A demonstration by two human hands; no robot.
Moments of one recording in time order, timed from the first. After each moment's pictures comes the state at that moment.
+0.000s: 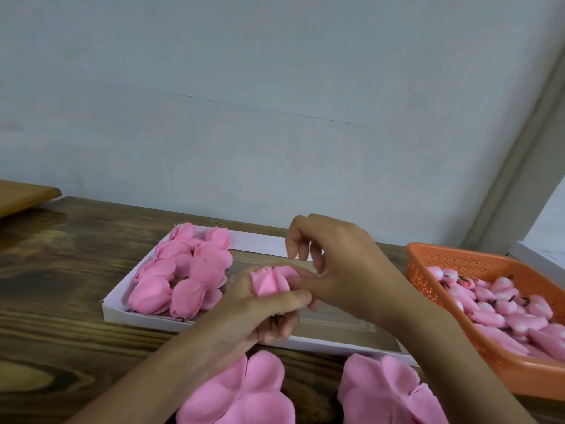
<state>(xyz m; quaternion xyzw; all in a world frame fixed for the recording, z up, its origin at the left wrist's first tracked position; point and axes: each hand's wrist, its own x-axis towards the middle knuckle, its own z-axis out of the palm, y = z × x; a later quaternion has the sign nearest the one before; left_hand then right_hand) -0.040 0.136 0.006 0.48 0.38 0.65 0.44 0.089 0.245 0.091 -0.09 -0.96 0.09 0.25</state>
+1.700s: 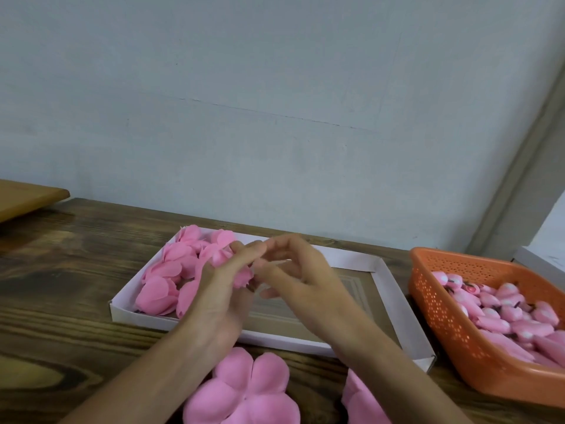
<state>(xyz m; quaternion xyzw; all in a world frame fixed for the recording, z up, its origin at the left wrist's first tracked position) -0.061 0.142 0.011 0.26 0.36 0.82 0.37 0.057 0.212 0.051 -0.15 -0.80 0.52 0.26</state>
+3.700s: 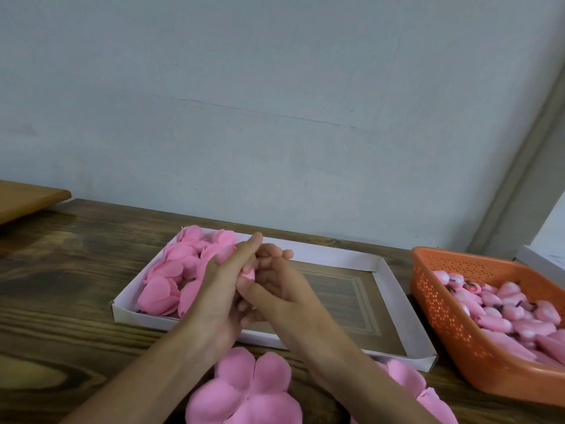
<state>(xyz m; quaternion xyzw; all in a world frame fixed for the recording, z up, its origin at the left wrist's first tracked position) -0.049 0.130 0.026 0.28 0.44 0.75 0.40 0.048 0.191 0.034 -0.12 -0.74 0.62 0.22</state>
